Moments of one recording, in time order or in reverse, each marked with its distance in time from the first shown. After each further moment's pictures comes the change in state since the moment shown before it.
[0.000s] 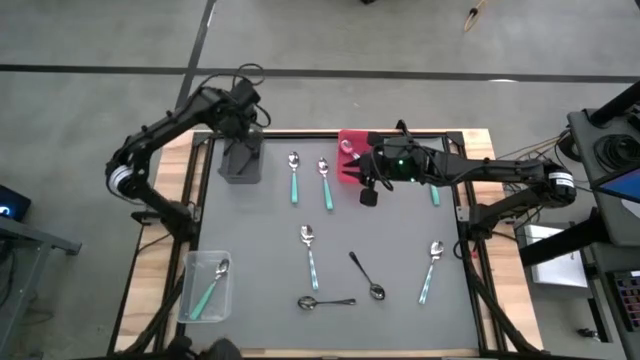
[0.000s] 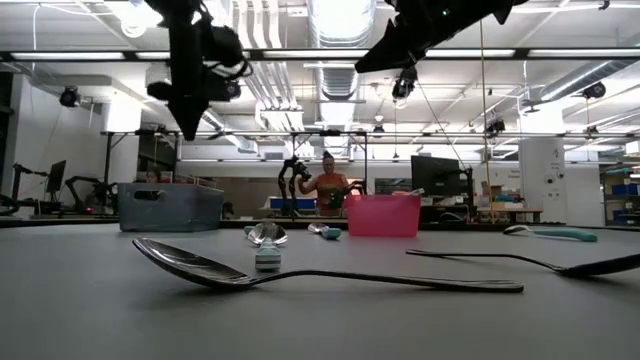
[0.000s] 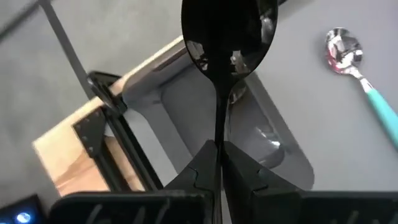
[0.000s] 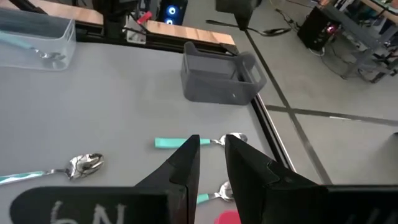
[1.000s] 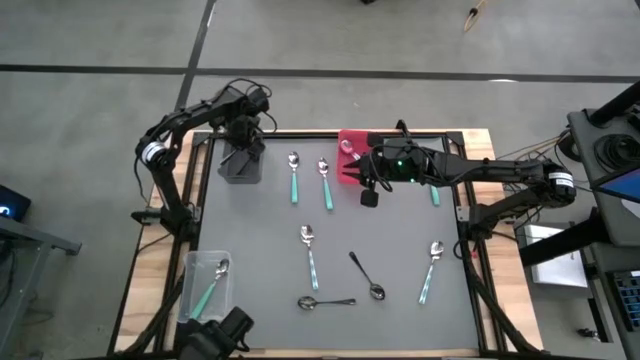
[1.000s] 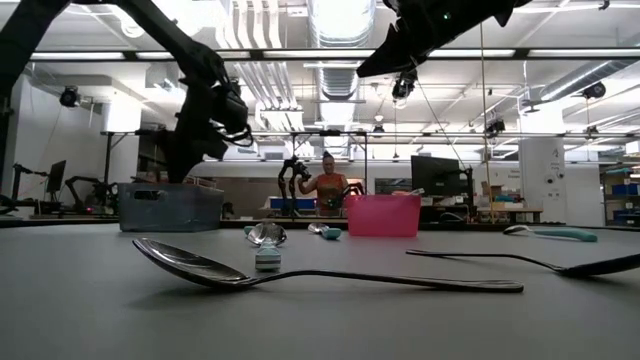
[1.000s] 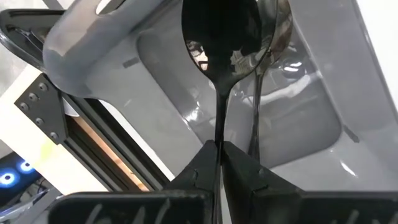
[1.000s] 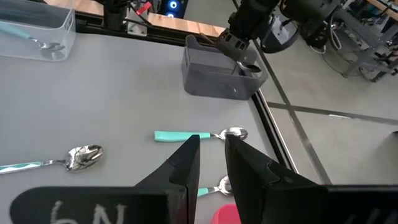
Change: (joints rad) left arm 0.115 0.305 0.000 -0.057 0.052 0.101; right arm -0.002 0.000 -0.011 -0.008 0.000 -0.017
